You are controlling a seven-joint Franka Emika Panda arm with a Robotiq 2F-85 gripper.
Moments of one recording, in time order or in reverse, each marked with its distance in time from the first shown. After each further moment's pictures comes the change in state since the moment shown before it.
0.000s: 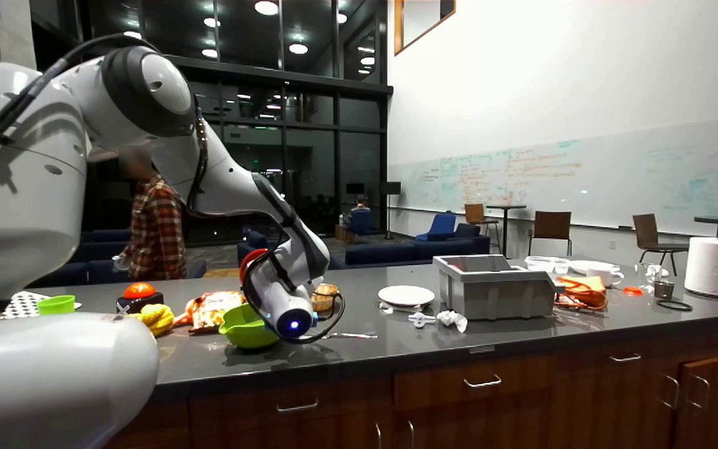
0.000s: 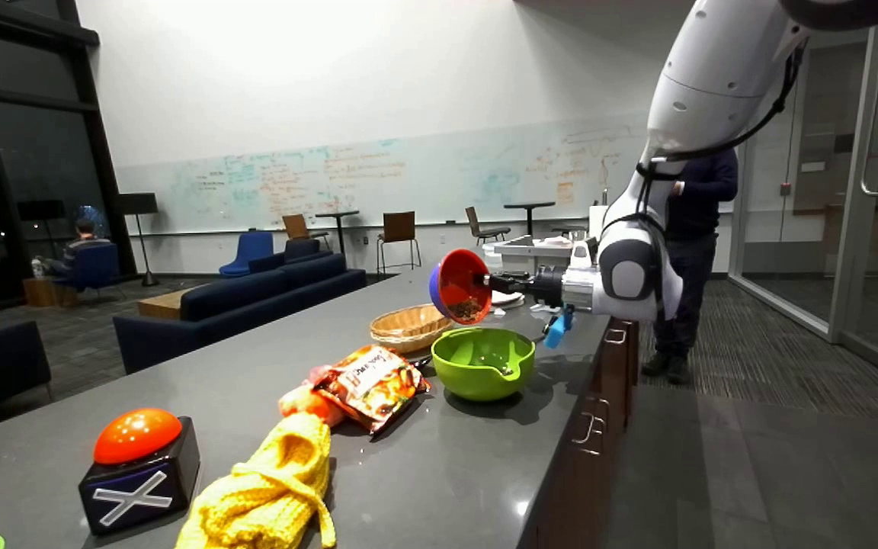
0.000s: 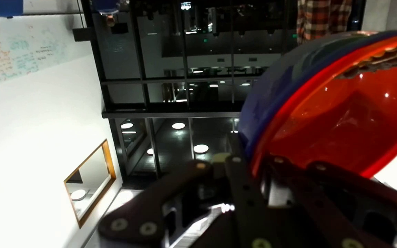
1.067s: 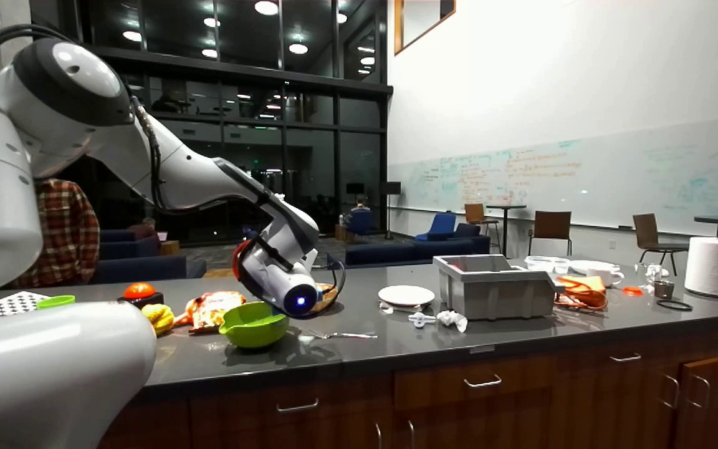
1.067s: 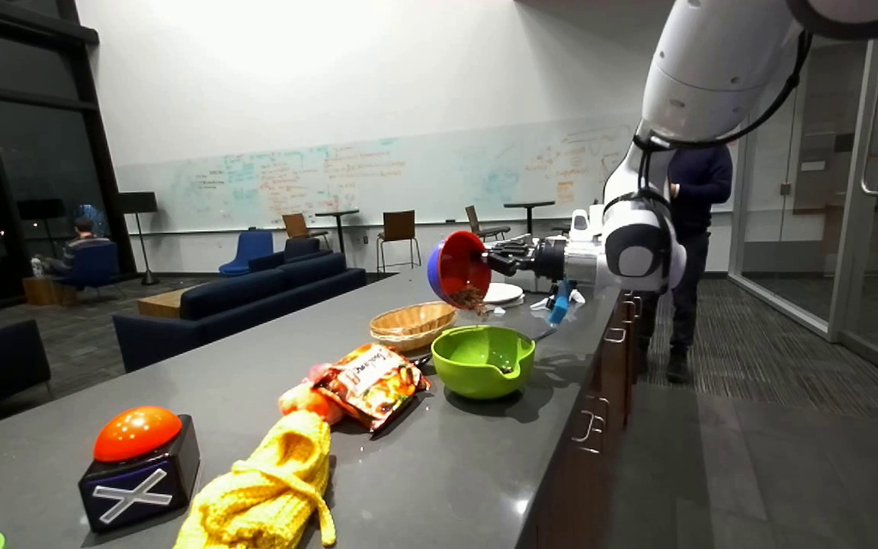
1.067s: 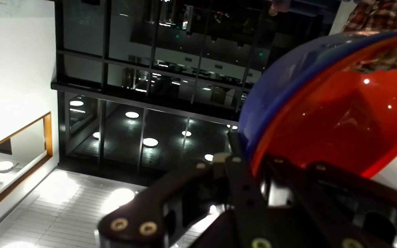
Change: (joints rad) arm 0.529 0.144 -0.566 -0.044 -0.001 -0.121 -0.001
